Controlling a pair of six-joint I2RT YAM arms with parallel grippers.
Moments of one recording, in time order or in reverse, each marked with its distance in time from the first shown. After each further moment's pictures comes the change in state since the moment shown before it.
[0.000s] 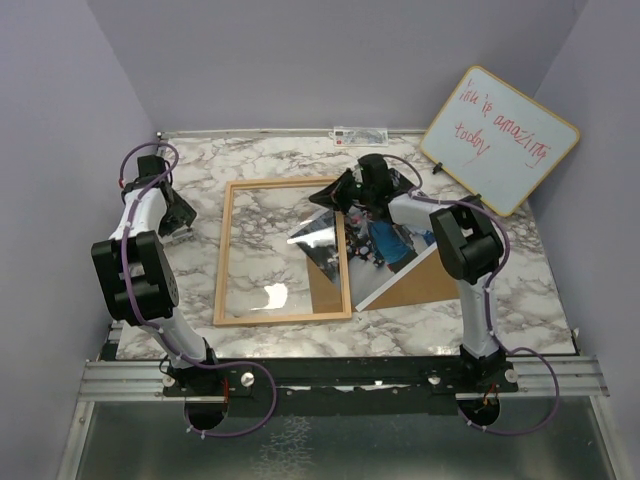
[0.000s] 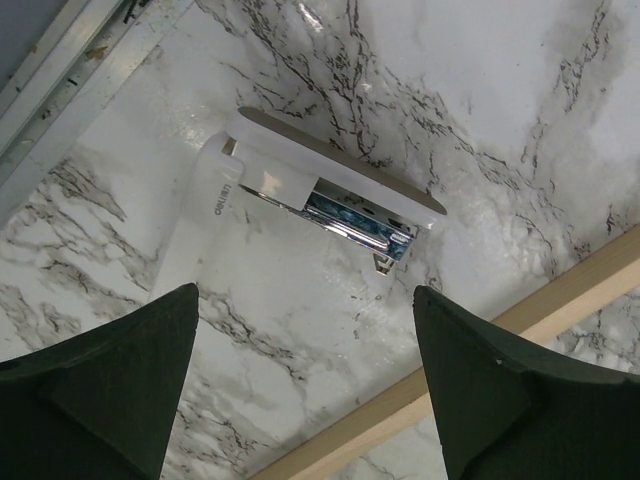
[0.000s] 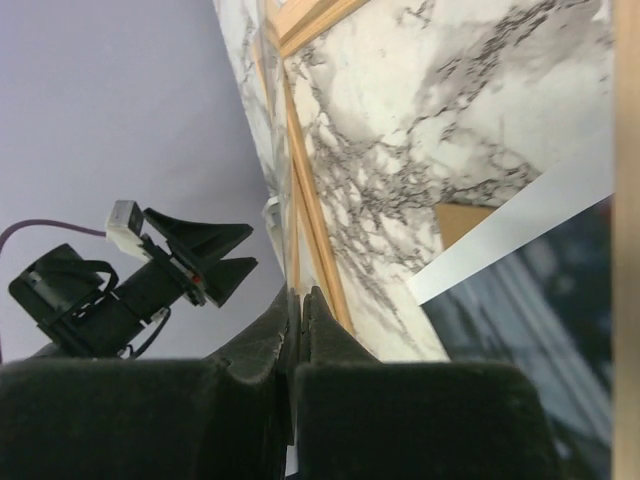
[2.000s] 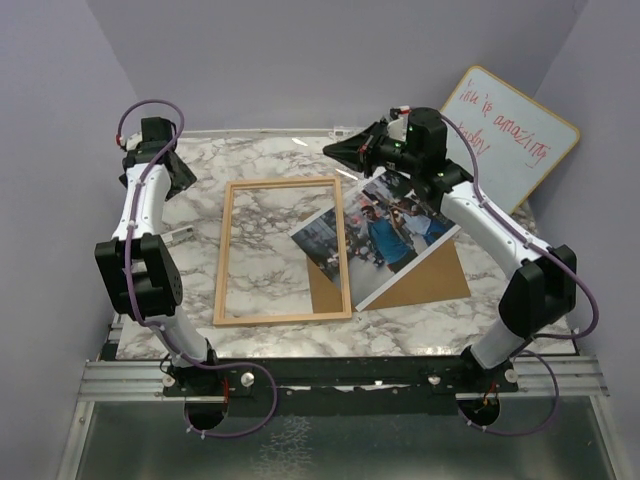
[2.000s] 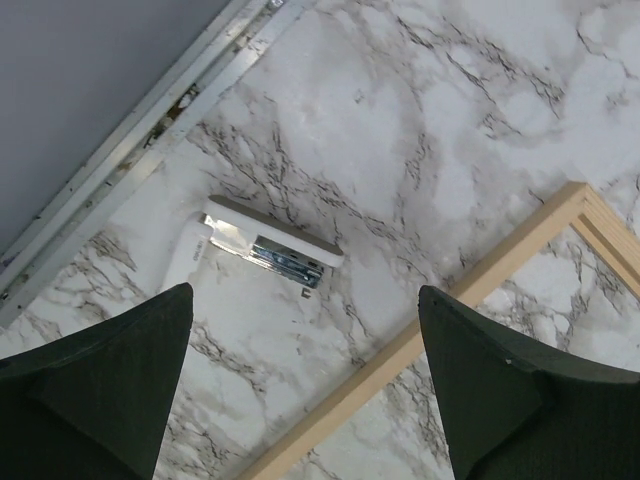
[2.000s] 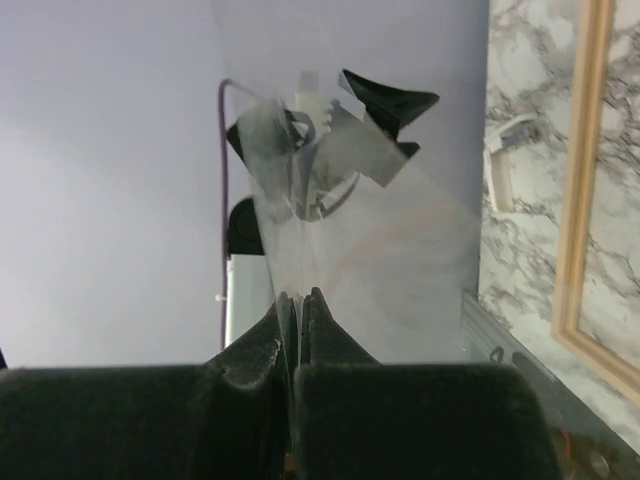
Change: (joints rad) left arm -0.122 0.031 0.298 -0.103 -0.111 0.004; right arm -0.033 -0.554 -0.004 -0.249 -0.078 0.140
